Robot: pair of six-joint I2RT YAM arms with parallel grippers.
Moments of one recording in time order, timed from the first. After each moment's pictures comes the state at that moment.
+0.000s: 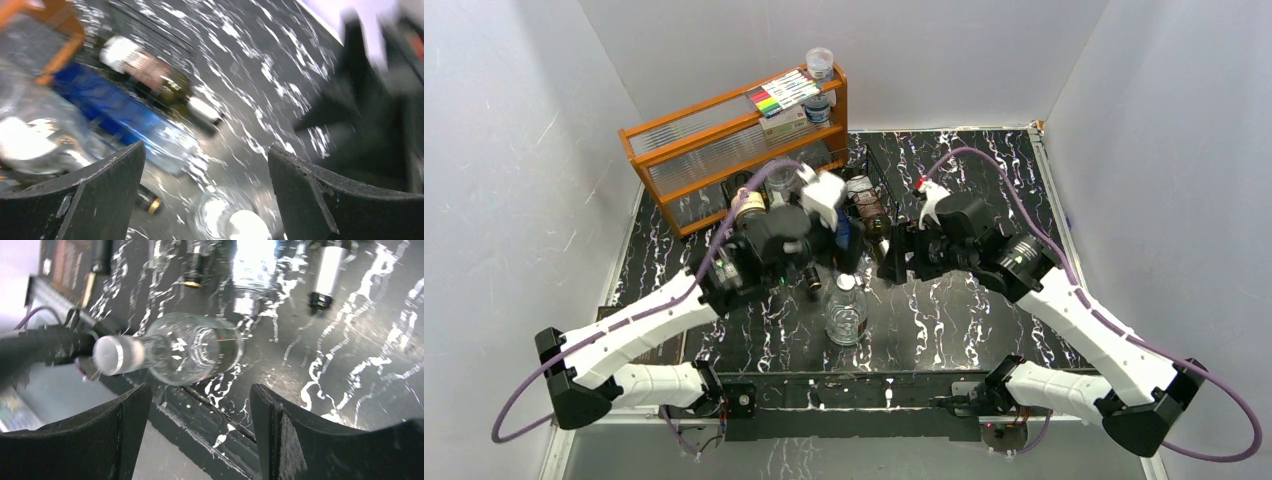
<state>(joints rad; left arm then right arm) -1.07 1.14 1.15 -0.39 -0.30 -0.21 0.78 1.02 1.13 -0.80 -0.10 0.52</state>
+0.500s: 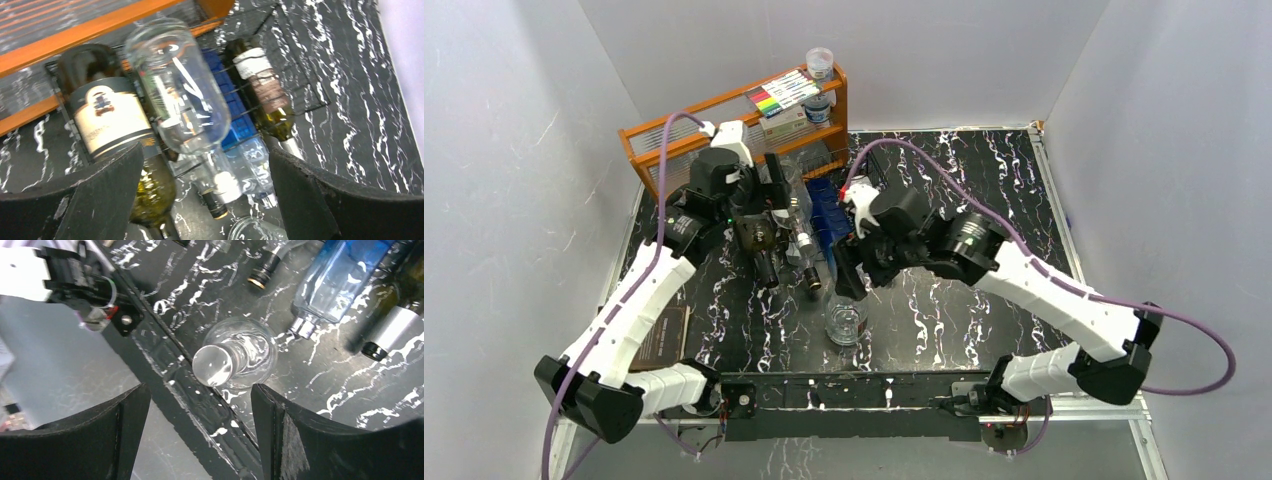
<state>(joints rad) -0.49 1.18 1.28 -0.56 -0.17 -0.38 1.01 1.28 1.46 -0.90 -0.18 0.33</state>
